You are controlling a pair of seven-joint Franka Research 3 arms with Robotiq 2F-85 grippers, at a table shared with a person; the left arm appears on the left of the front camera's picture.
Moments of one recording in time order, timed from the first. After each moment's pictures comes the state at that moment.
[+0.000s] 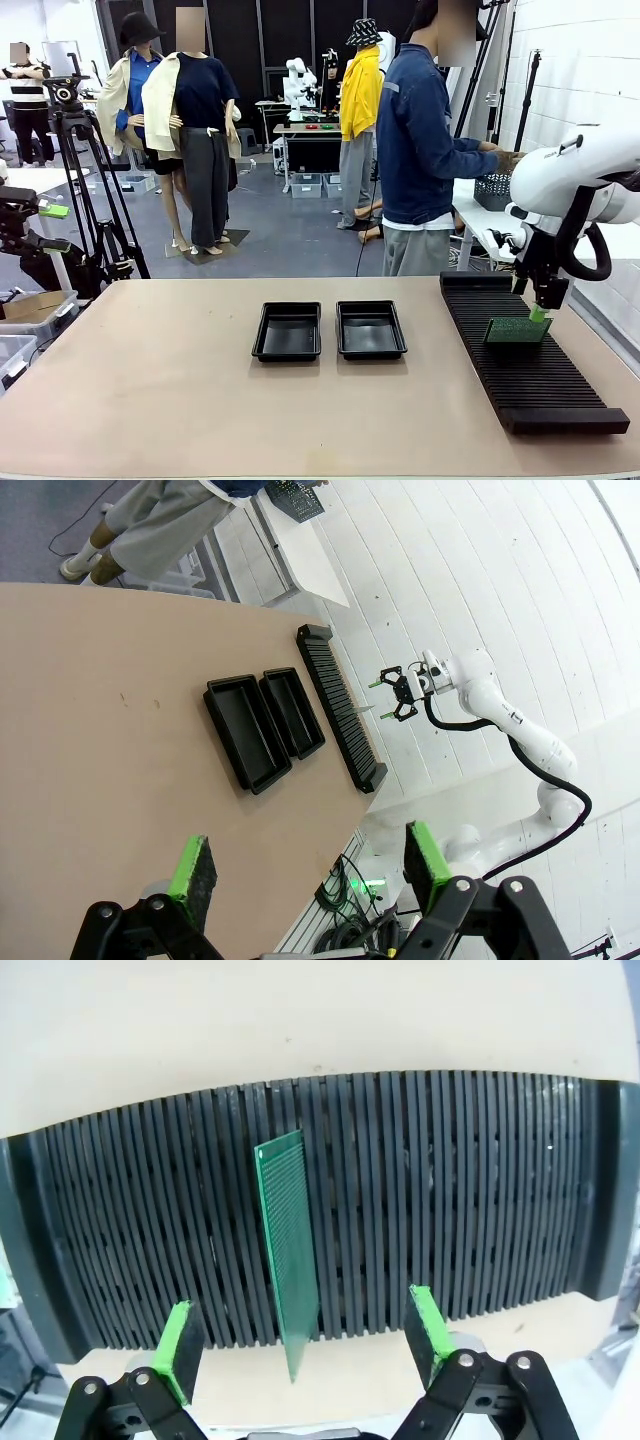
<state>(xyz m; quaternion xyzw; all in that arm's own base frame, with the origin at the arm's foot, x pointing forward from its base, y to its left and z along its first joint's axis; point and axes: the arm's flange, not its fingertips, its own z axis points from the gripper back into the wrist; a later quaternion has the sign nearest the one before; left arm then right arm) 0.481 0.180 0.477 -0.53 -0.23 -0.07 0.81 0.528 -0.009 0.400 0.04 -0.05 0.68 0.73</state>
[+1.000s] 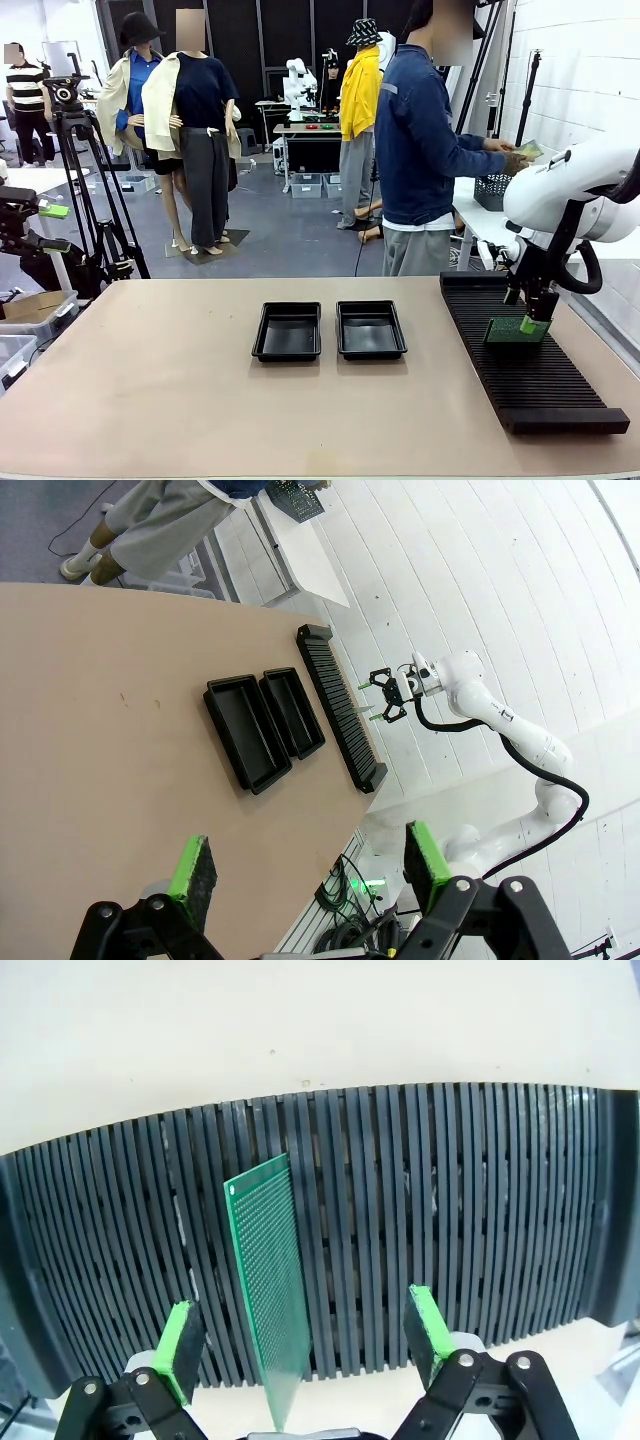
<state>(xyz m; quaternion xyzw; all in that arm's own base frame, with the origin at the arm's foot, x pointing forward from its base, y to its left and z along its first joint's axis) 0.481 0.180 0.477 -0.53 -0.23 -0.07 0.81 0.534 -0.006 0.371 0.05 -0.07 0.68 0.73</state>
